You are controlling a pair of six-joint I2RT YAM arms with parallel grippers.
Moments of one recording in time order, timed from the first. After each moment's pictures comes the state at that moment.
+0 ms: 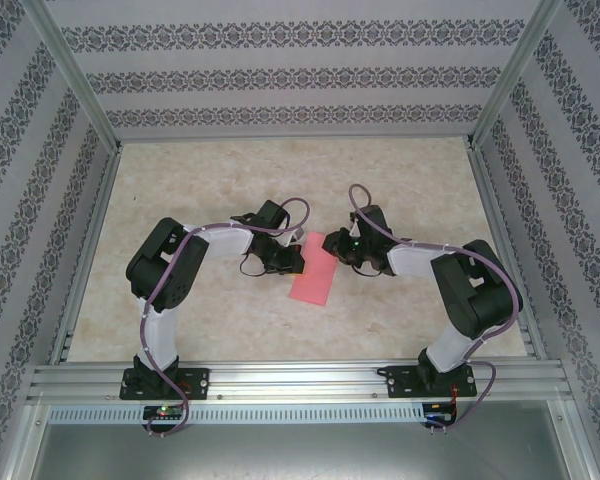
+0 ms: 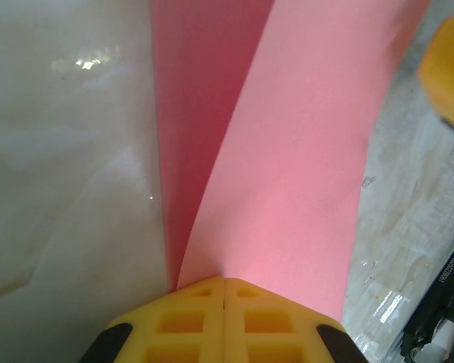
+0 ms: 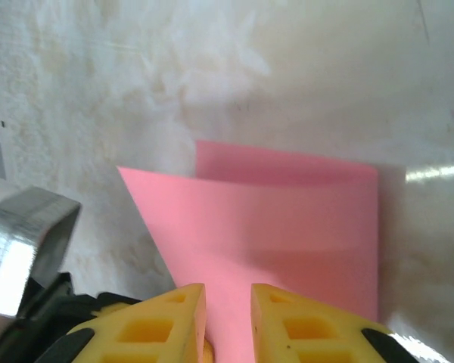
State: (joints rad) left arm -0.59 1.99 1.17 -0.37 0.63 -0.50; right arm 0.42 1.67 0.73 0.14 -0.40 0.88
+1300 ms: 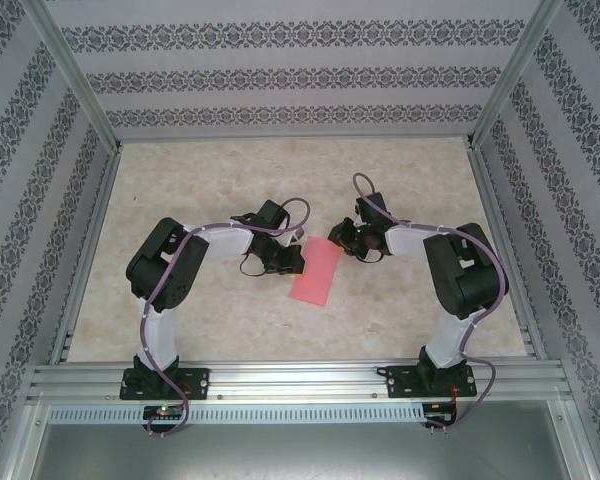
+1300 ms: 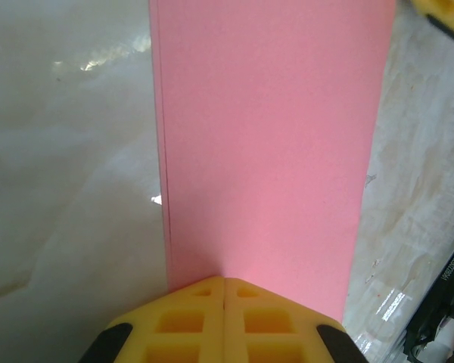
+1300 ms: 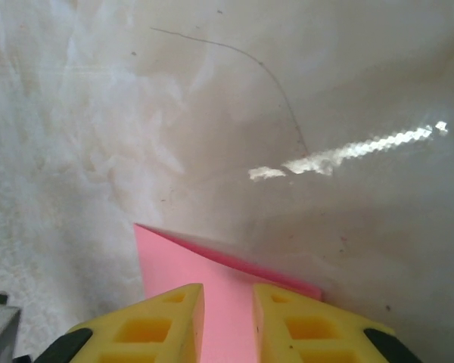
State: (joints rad) left arm -0.59 1.99 1.17 -0.37 0.63 -0.49; right arm 0.35 1.80 0.91 -0.06 -0.39 0.87
